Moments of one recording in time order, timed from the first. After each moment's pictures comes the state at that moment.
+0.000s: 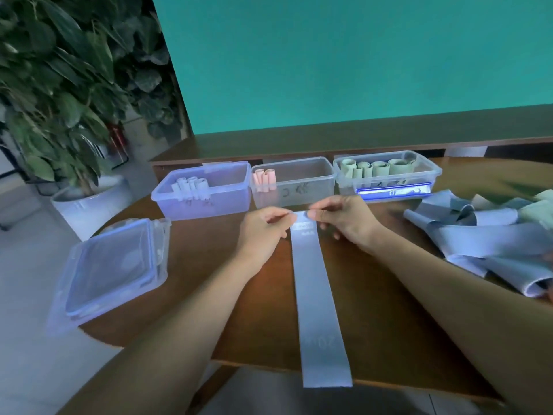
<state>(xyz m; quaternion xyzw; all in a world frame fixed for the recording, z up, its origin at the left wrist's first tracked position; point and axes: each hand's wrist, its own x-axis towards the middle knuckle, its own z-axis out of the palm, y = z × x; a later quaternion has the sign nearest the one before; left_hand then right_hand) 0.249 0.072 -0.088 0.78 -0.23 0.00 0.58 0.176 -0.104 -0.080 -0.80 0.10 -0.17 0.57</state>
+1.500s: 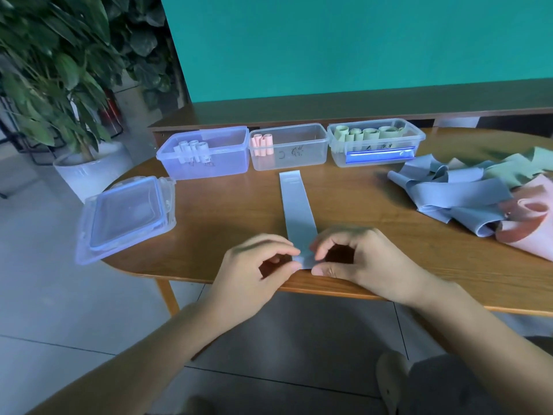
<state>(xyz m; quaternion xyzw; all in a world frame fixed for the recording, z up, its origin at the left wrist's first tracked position) 0.104 0.175 -0.111 0.78 -0.46 0.14 0.40 0.011 -0.045 -0.096 -0.91 -0.09 -0.12 0.39</state>
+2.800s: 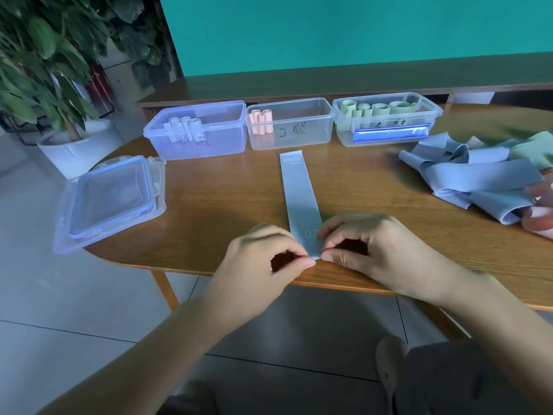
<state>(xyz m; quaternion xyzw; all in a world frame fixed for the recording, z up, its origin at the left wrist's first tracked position) 0.100 0.168 -0.111 0.81 -0.47 0.11 0.33 0.010 -0.050 -0.096 -0.94 -0.12 -0.12 0.30</state>
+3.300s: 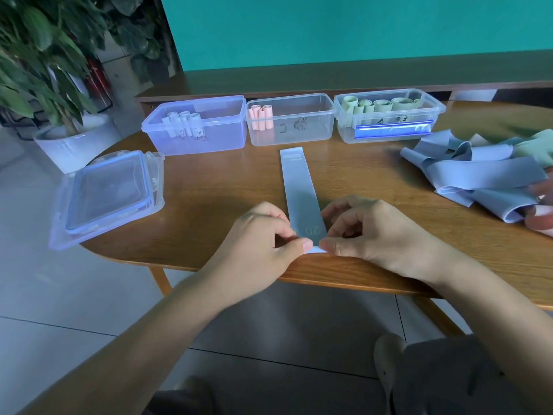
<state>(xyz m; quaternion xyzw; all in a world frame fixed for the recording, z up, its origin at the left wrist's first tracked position) 0.112 0.159 -0.092 0.87 -0.39 0.01 0.30 0.027 -0.046 -0.085 -0.93 0.03 -0.05 0.37</state>
